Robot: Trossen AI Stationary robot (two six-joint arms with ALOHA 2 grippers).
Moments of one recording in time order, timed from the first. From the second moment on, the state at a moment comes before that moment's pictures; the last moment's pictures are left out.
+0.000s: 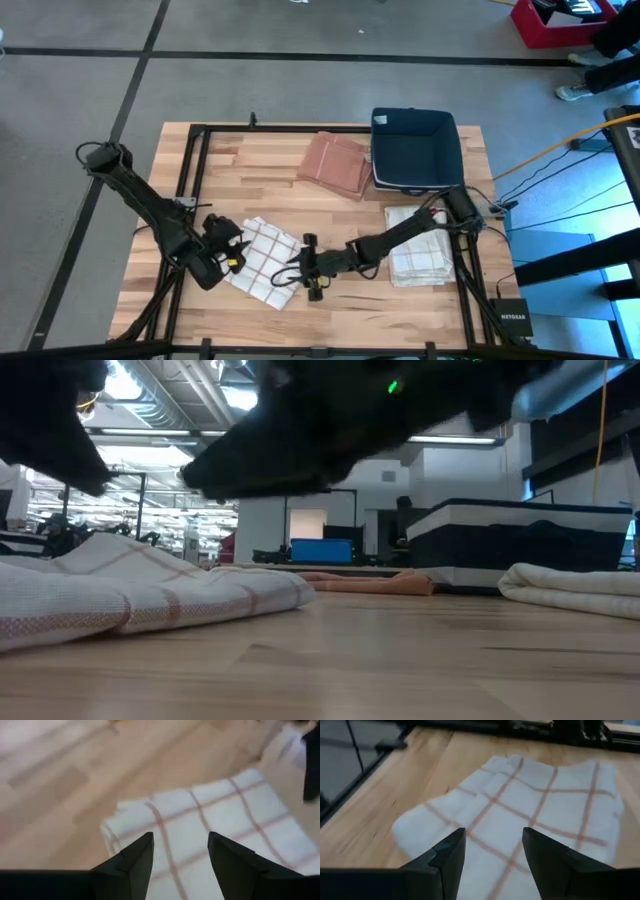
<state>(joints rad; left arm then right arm) -0.79 1.23 0.72 -0.81 -0.80 -1.45 0.36 2.09 1.23 0.39 0.23 0.05</state>
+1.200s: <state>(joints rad) -0.67 1.21 0.62 -0.54 -0.77 -1.13 0.37 1.88 1.24 -0.03 0.17 0.07</state>
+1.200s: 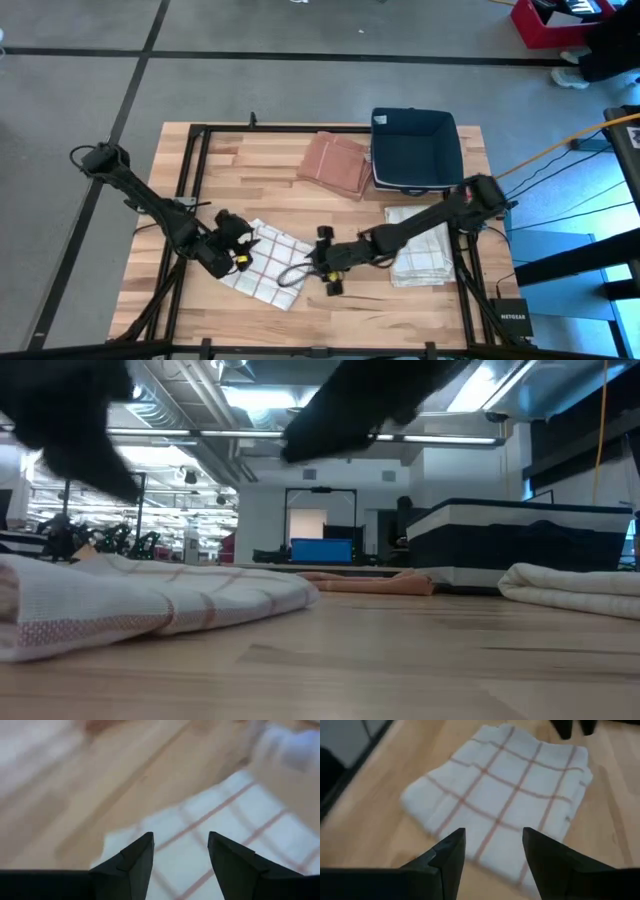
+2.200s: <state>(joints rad) 0.00 1.33 0.71 -0.08 -0.01 -0.23 0.51 1.71 0.84 0.16 0.25 0.17</state>
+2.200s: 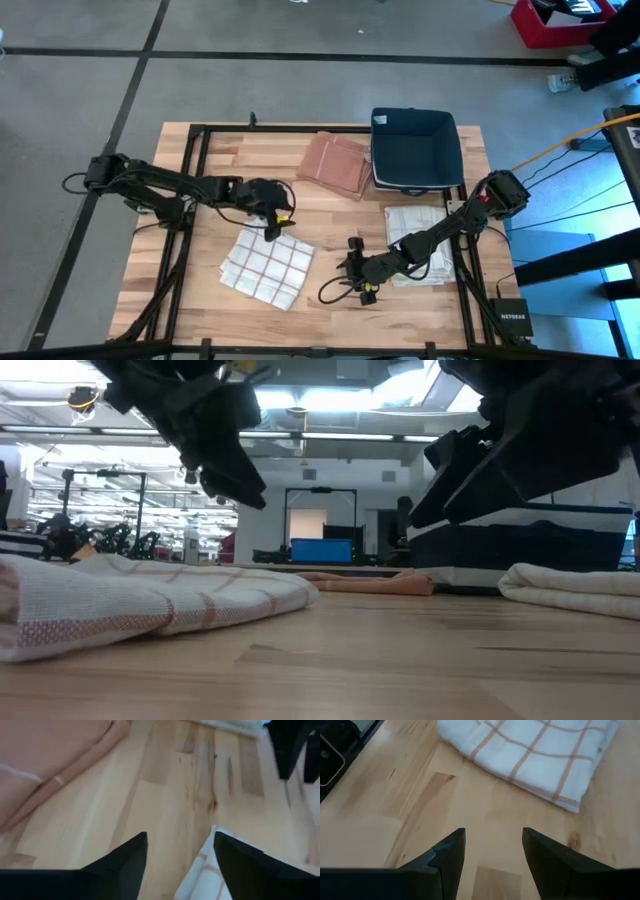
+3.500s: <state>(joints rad) 0.05 0.82 0.71 -0.24 -0.38 -0.05 -0.11 1.83 1.26 -0.43 0.36 -0.37</state>
